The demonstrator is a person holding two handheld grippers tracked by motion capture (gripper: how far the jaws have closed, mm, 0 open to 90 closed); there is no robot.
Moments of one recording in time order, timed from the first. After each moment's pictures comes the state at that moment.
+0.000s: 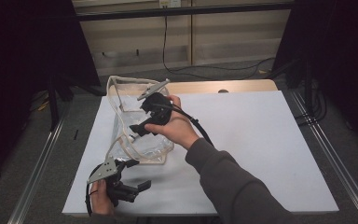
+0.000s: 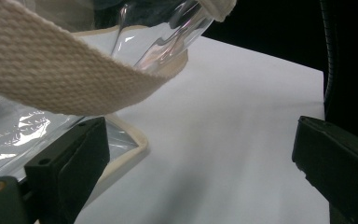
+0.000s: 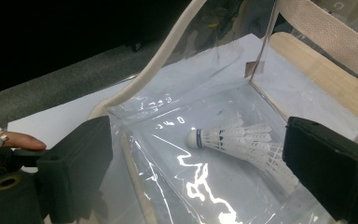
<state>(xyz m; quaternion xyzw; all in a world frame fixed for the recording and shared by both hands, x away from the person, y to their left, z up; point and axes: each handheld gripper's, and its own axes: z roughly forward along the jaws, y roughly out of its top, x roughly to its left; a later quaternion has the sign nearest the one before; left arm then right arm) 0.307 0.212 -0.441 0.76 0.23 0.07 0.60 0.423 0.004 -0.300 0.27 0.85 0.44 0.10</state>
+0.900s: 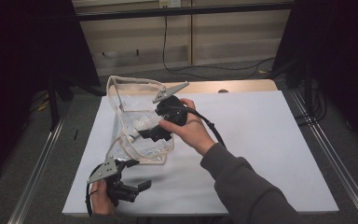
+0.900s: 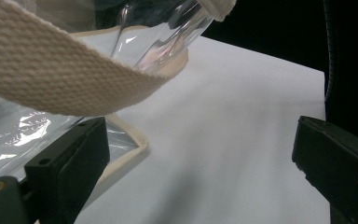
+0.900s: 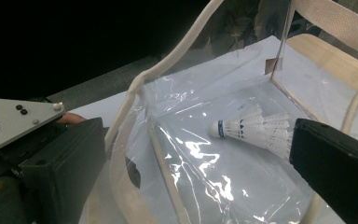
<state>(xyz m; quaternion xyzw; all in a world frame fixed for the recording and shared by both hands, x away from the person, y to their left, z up) 0.306 0.212 -0.441 0.76 0.23 0.07 0.60 0.405 -0.031 -0.298 0.25 0.84 0.48 0.05</state>
